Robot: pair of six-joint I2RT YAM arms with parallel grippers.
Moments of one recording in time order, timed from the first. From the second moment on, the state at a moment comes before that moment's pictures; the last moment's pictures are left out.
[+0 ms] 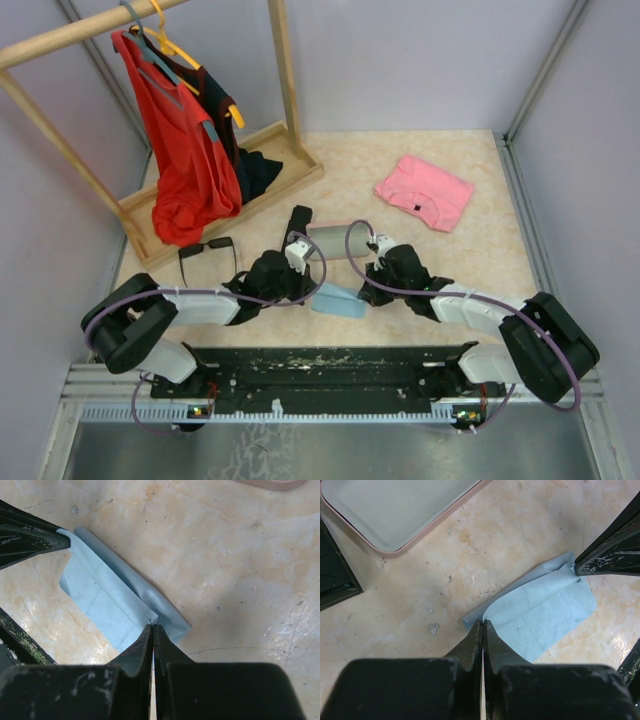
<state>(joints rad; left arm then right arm) -0.82 1.47 0.46 0.49 0.07 -0.28 0.63 1.25 0.41 0.10 -0.22 0.36</state>
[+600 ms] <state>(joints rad) -0.82 1.47 0.43 0.49 0.10 -0.31 0.63 1.24 0.41 0.08 -0.26 0.37</state>
